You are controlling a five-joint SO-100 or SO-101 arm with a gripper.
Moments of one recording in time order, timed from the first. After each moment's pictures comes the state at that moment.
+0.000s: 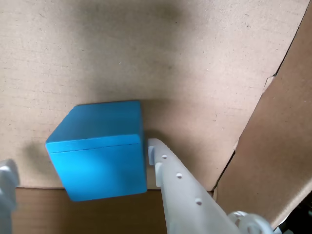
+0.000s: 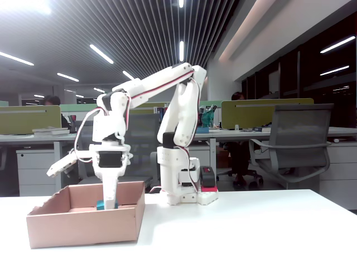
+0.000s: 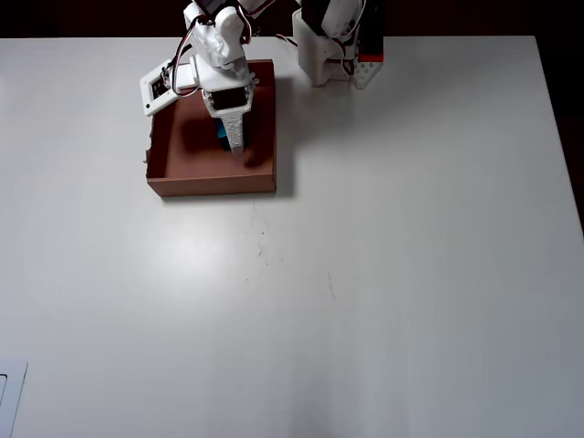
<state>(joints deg) 55.9 110.6 135.6 47.7 -37.1</state>
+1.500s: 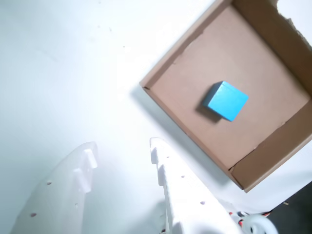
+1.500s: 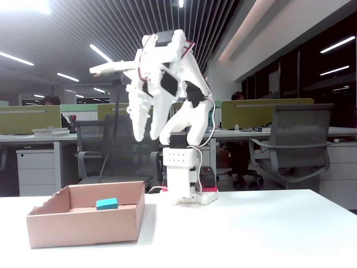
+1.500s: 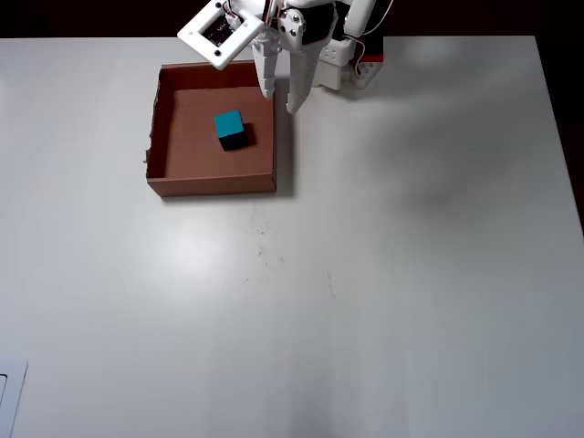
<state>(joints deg) 24.6 144.6 116.6 77.0 -43.5</state>
